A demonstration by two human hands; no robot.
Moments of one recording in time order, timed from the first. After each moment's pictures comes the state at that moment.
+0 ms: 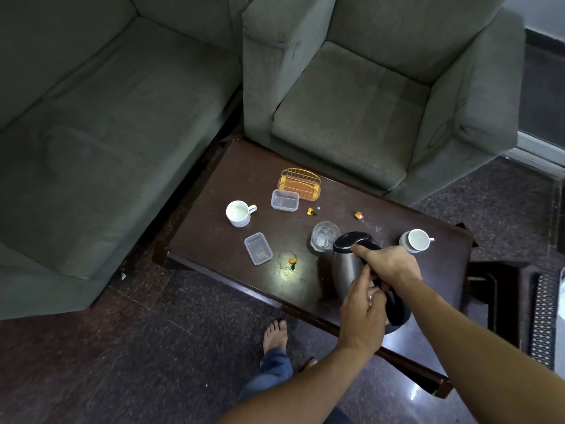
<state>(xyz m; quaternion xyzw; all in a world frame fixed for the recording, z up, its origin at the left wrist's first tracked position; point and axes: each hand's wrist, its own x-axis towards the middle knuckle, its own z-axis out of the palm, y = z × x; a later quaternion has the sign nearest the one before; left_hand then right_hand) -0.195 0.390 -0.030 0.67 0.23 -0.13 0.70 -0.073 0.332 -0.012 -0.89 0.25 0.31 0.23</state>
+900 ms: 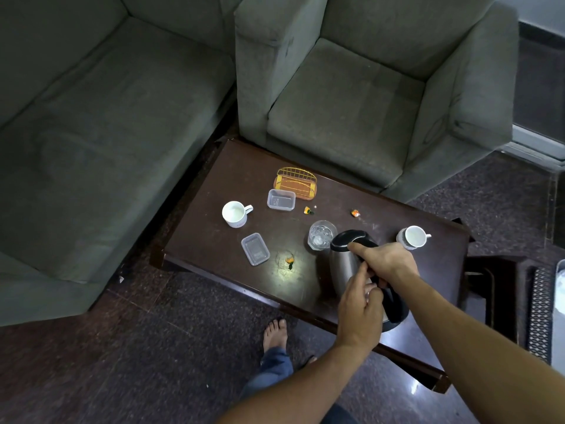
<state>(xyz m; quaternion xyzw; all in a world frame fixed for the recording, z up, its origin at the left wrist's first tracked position) -0.191 0.390 -0.033 0.67 0.22 -0.14 0.70 -0.070 0.330 -0.014 -0.89 0.25 0.32 0.23</state>
